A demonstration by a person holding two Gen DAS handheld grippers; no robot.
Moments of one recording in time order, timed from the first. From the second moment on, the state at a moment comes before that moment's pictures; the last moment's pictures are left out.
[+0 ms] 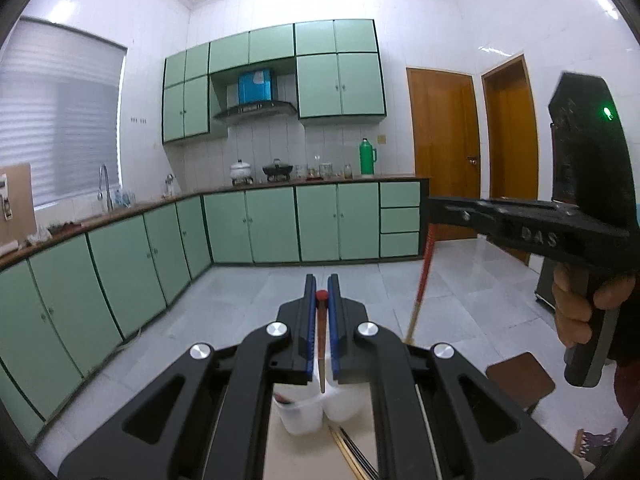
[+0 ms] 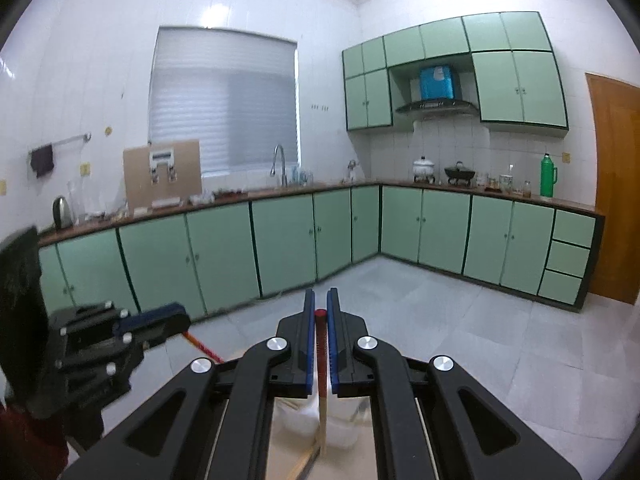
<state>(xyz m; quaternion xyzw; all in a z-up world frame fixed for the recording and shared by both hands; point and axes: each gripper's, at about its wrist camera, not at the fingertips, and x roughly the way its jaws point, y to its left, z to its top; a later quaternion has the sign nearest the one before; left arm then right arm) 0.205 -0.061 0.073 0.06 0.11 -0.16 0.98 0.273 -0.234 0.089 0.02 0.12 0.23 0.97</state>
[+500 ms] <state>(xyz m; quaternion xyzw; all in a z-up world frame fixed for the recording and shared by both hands) 0.300 -0.055 0.020 0.04 0.17 -0.13 0.98 0.368 -0.225 0.037 0.05 0.15 0.19 0.97</state>
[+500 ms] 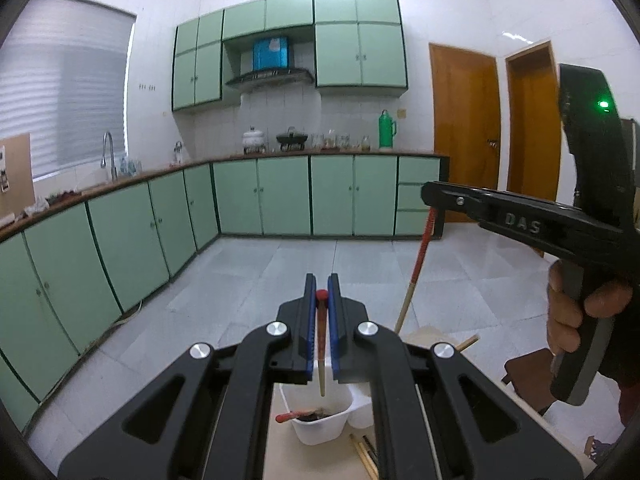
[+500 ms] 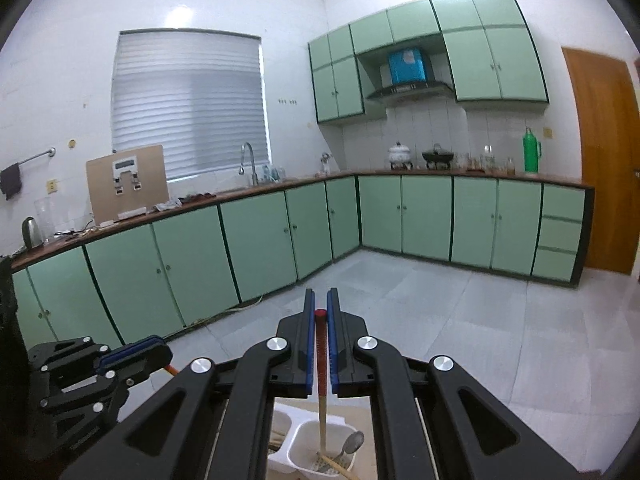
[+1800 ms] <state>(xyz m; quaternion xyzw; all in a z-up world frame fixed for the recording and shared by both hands) 0.214 -0.027 -0.009 0.03 0.18 -0.12 0.98 0.261 -0.277 -0.032 0.07 0.17 0.12 0.98</state>
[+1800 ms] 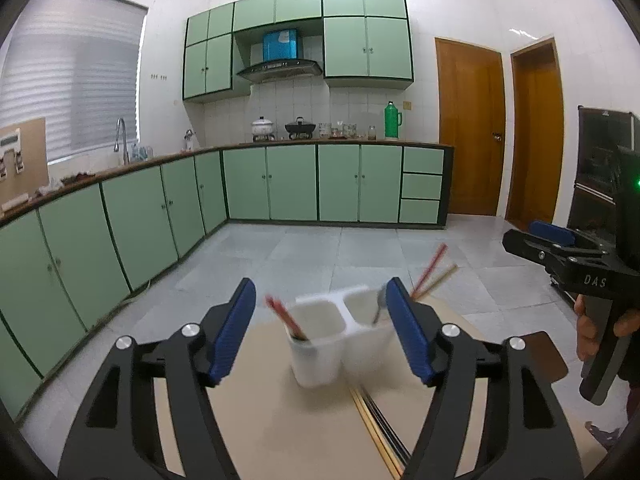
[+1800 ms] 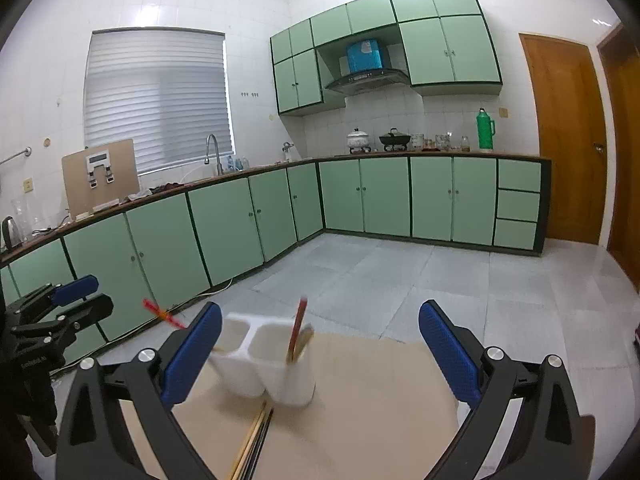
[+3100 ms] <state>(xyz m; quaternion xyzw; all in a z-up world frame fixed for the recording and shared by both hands) 0.141 -0.009 -0.205 0.03 0.42 -0.08 0.90 0.160 -0.206 -0.226 0.01 0.42 0.11 0.90</state>
